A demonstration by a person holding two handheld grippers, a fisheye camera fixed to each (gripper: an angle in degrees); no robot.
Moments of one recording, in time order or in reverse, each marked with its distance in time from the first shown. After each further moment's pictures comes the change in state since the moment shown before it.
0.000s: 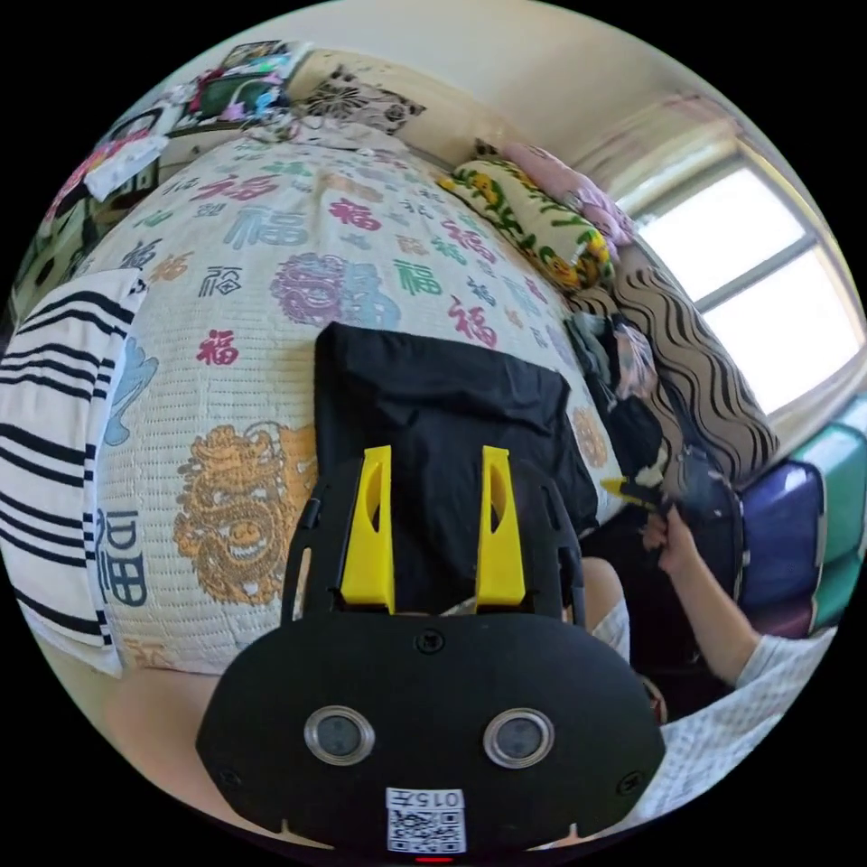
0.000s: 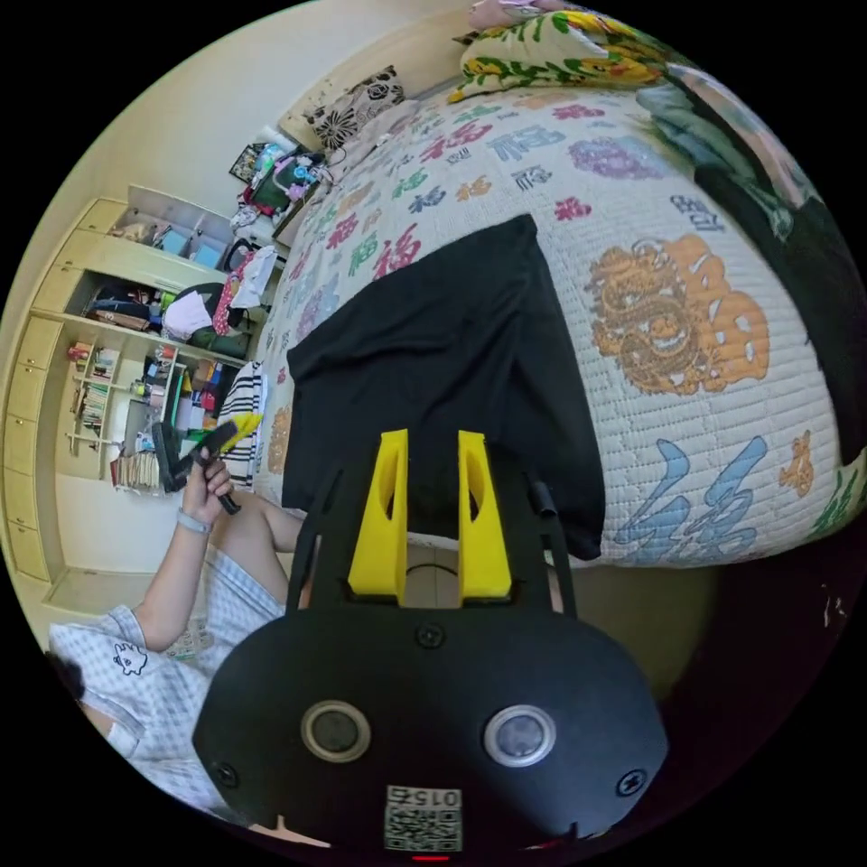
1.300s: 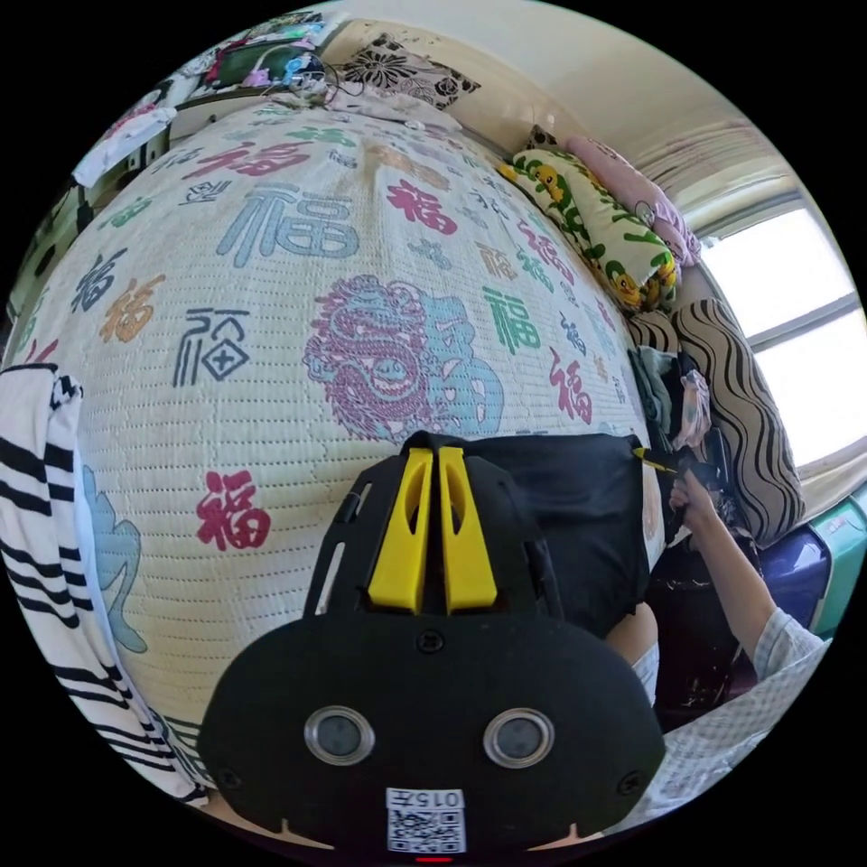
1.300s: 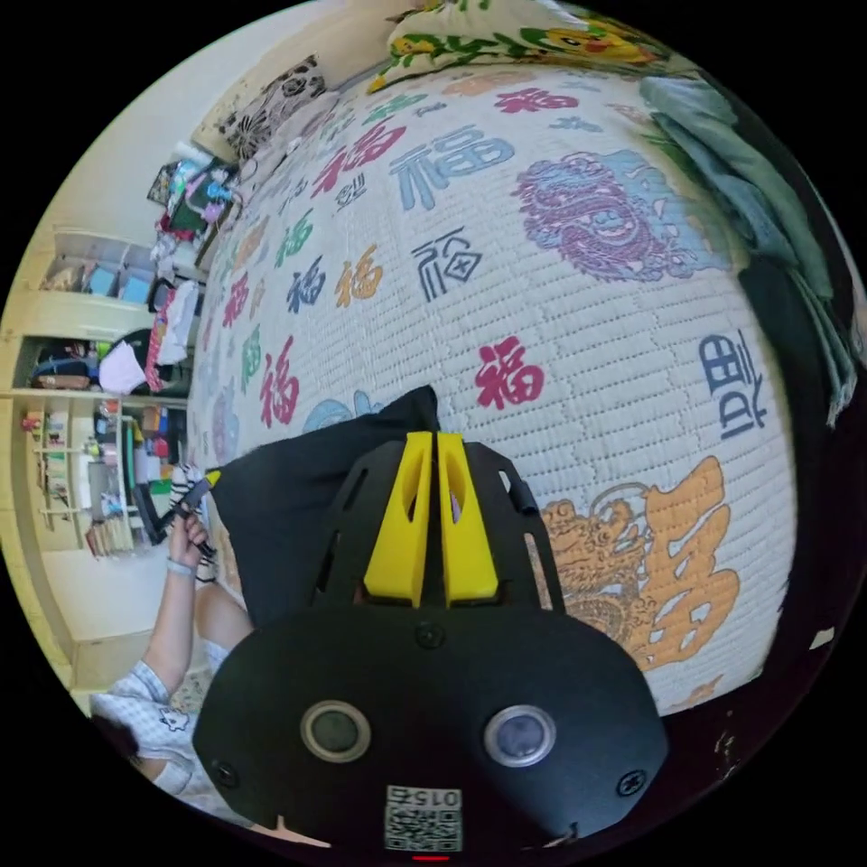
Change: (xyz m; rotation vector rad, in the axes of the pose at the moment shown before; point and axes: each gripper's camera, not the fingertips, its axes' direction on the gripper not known) left arm -0.104 -0.136 0.069 -0.076 -0.021 -0.046; right arm 0.109 -0.196 -0.029 0.023 0.077 0.170
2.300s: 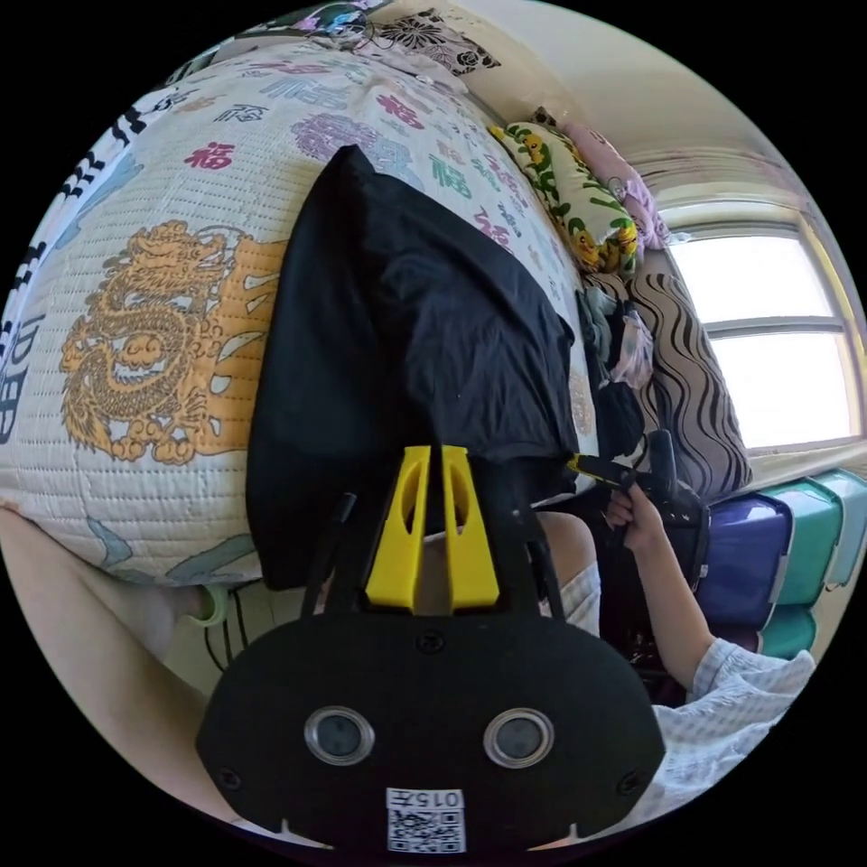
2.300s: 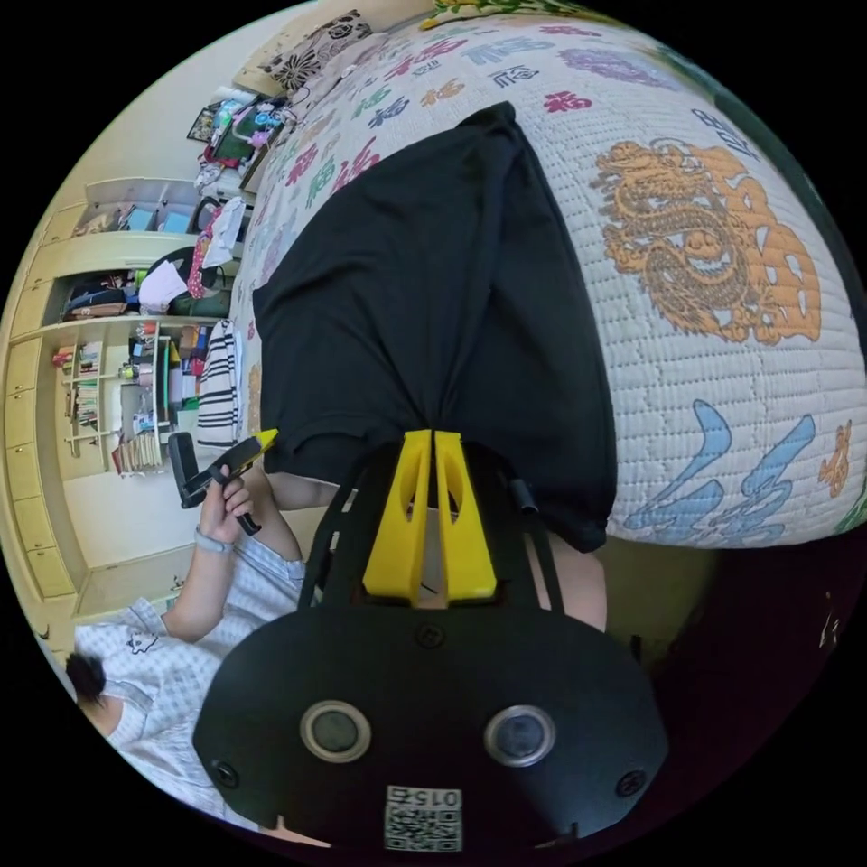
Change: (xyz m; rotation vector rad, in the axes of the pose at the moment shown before) left arm 0.027 0.202 -0.001 -0.079 0.233 -0.095; right arm -0.027 0.146 0.077 -0.178 -0.079 -0.113
